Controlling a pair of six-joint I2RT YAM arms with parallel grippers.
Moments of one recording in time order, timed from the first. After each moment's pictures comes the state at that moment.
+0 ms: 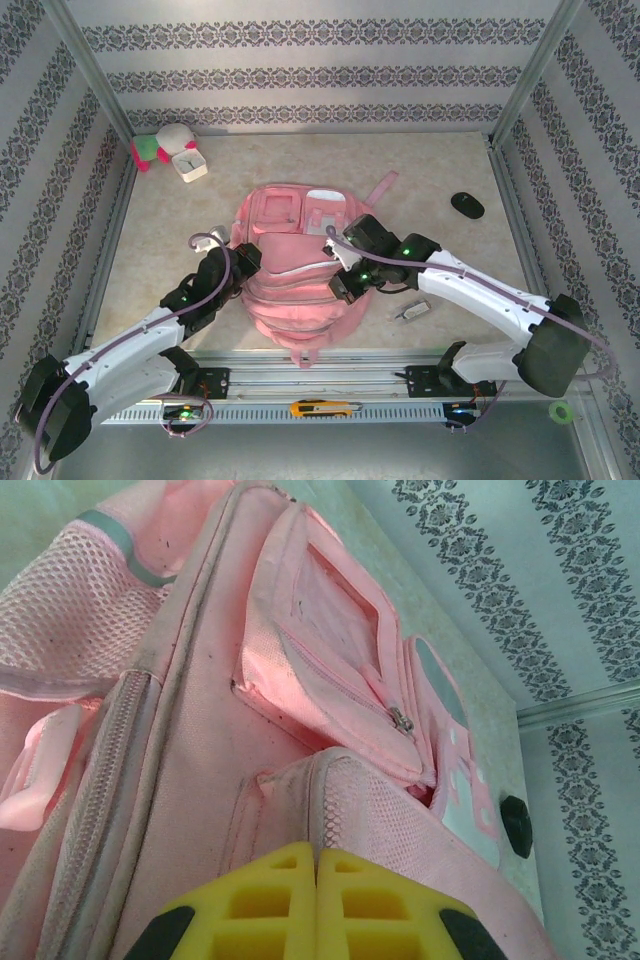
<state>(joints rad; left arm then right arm) -0.61 0.91 0.43 0.02 -0.26 -1.10 0.81 1.29 1.02 -0.79 -0.37 0.23</state>
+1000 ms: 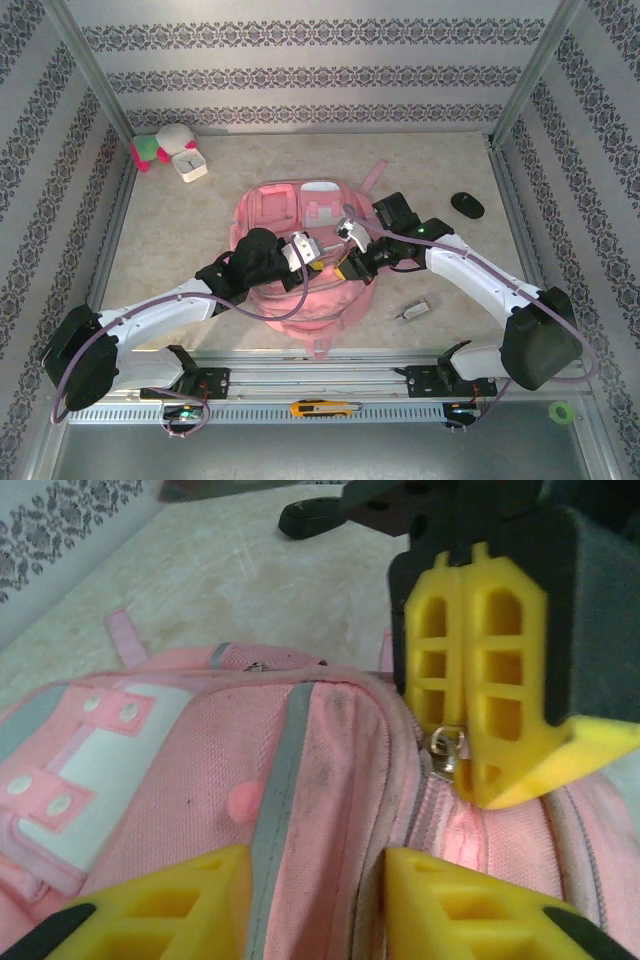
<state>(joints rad) -0.76 1.22 0.69 0.08 0.19 0.32 0.51 1.35 0.98 -0.67 -0.77 -0.21</state>
